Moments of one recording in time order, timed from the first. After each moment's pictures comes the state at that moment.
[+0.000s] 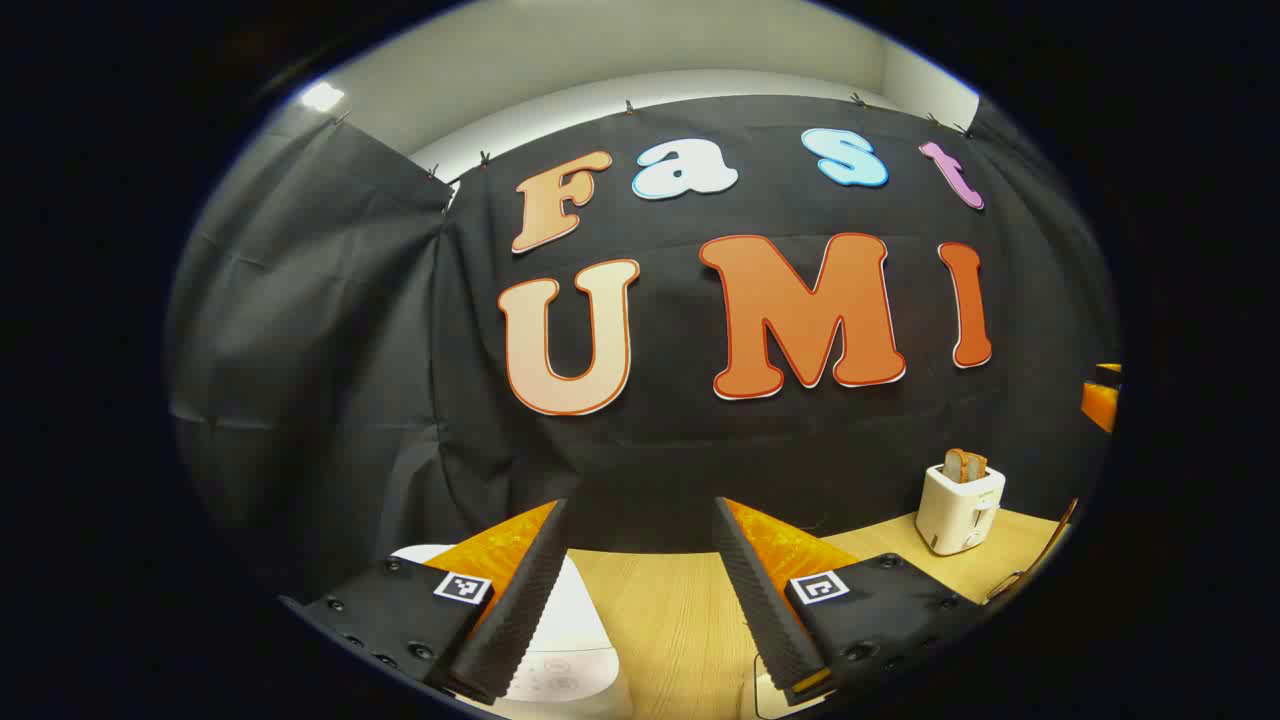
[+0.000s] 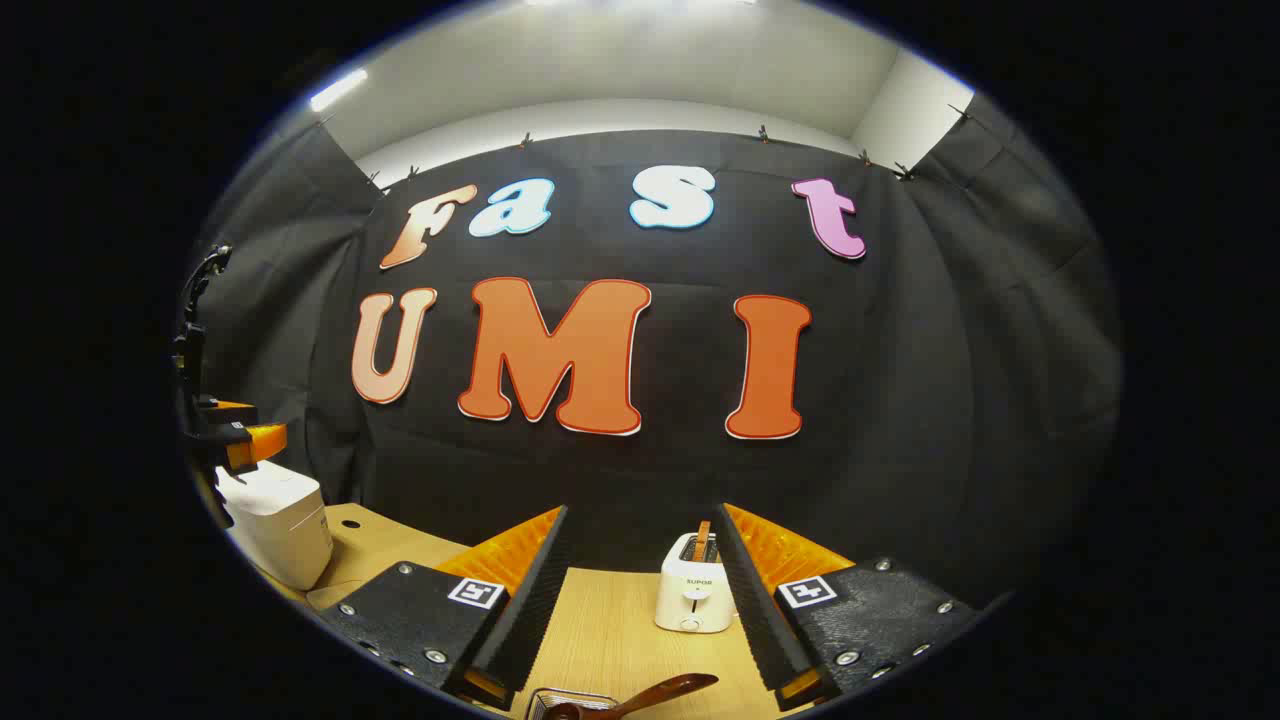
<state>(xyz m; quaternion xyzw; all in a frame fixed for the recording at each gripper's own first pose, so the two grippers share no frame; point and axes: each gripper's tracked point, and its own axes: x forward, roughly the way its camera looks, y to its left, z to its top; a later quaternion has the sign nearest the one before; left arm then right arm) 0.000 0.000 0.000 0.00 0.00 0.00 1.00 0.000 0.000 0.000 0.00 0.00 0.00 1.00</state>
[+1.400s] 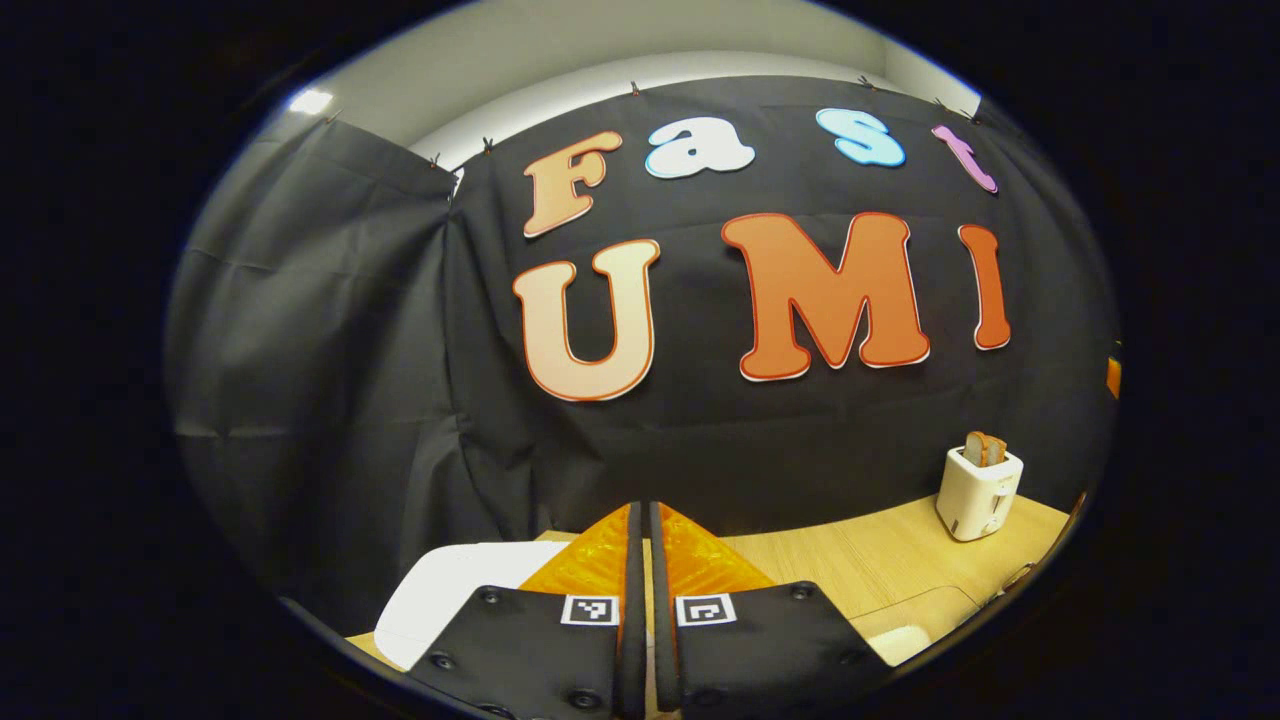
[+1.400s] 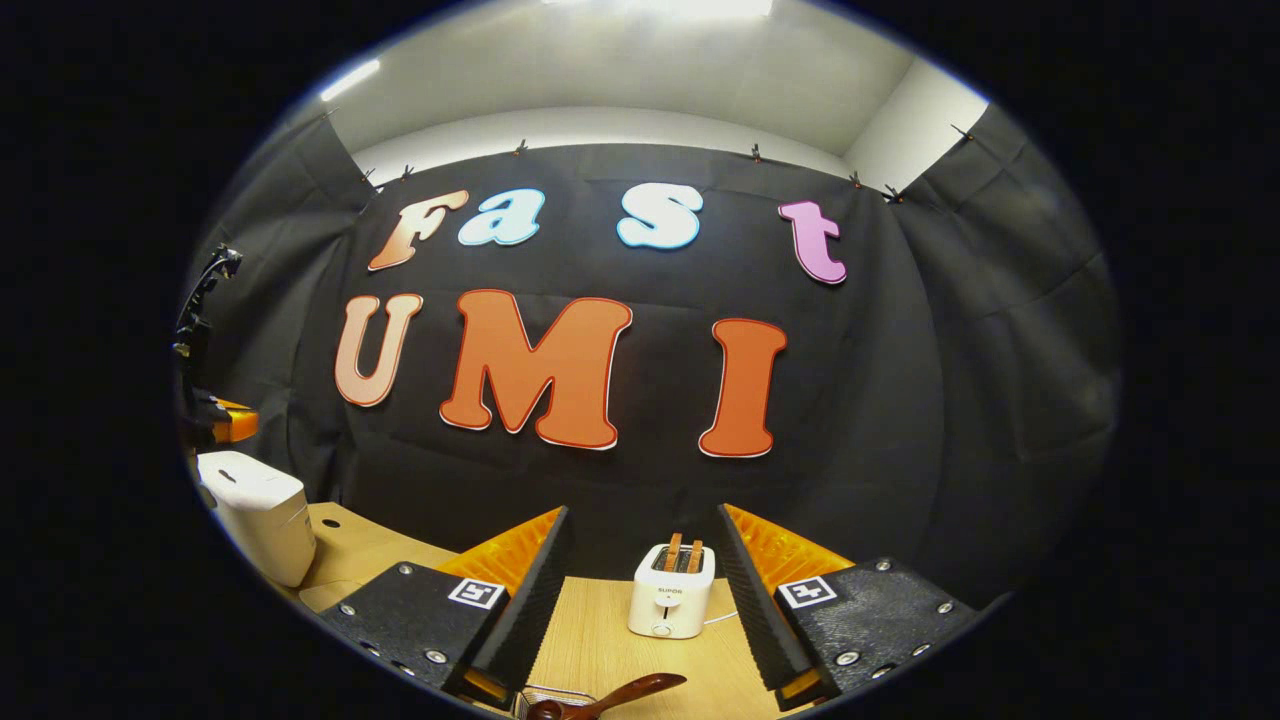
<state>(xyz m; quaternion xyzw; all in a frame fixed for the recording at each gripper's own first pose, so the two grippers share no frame) 0.012 0.033 -0.009 0.01 0.05 0.01 1.00 -0.016 -0.019 0.019 -0.02 -0.01 -0.04 1.00</state>
